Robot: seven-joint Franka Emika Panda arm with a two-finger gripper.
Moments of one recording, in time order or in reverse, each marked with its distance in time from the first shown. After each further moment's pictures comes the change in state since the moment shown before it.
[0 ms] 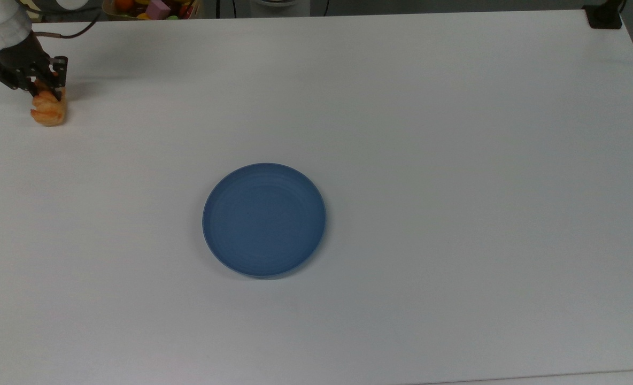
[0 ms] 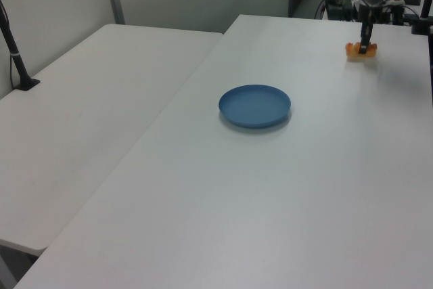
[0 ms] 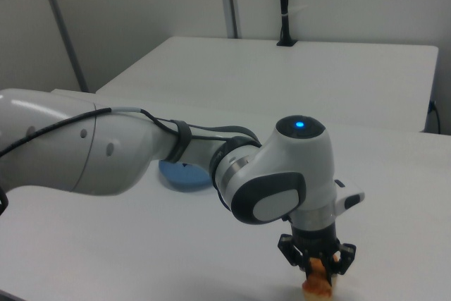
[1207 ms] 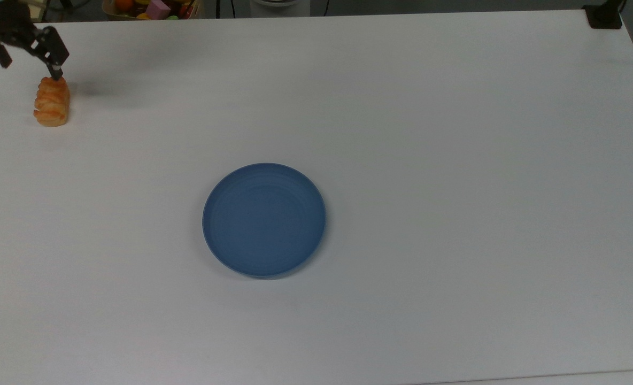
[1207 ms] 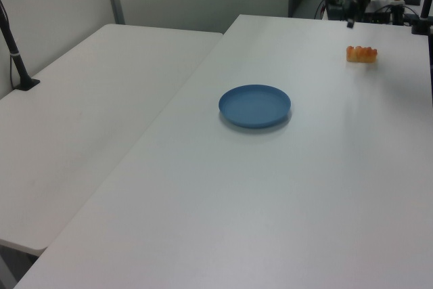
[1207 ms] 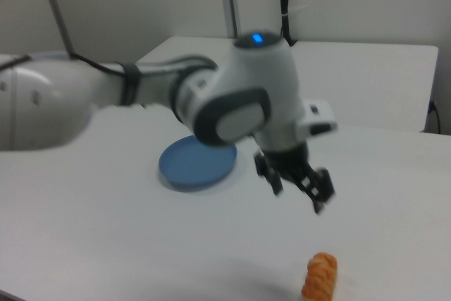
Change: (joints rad) arm 0.087 -0.180 0.007 0.059 0.001 -0.140 0.470
